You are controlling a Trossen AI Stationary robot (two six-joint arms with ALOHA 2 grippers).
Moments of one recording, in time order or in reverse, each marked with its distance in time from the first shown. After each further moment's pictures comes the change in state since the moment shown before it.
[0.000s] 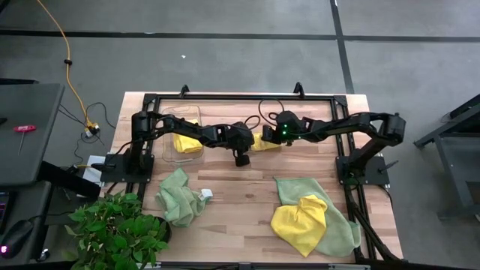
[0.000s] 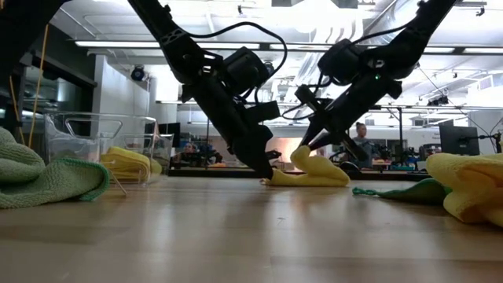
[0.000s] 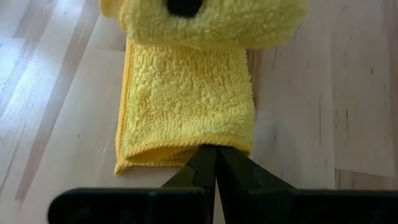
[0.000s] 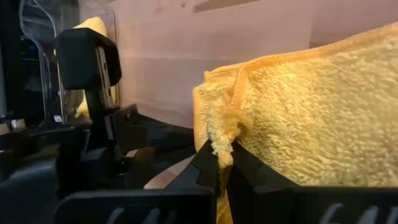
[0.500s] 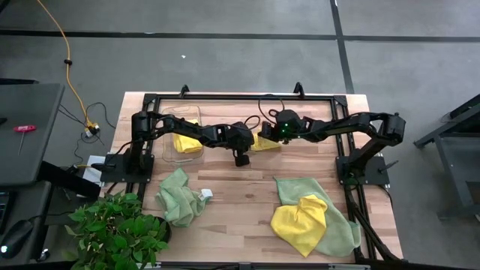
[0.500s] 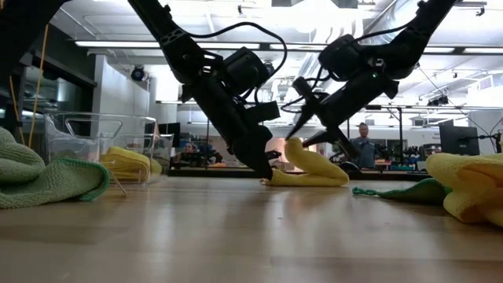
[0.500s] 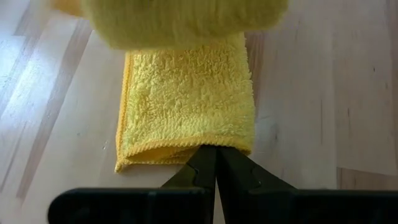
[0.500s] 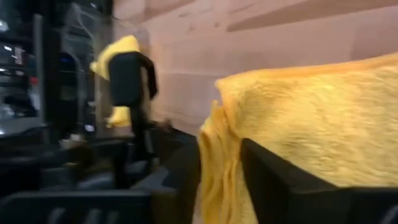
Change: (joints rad) left arm 0.000 0.000 0.000 -0.004 -0.005 0.000; right arm 0.000 0.000 0.000 0.109 0.018 0.030
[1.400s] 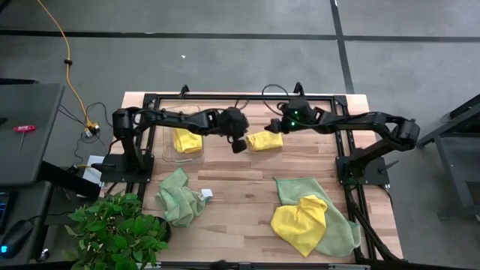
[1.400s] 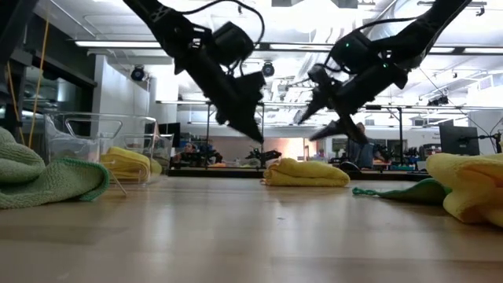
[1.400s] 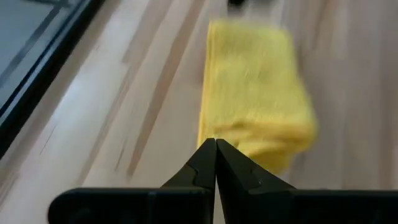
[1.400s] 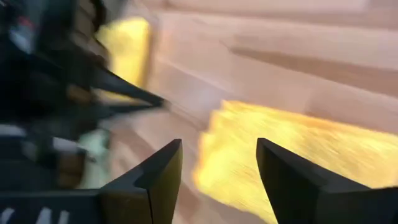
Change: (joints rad) left arm 0.087 -0.192 0.001 -0.109 0.018 -0.057; right arm -0.139 -0.148 0.000 -0.205 -0.154 -0.400
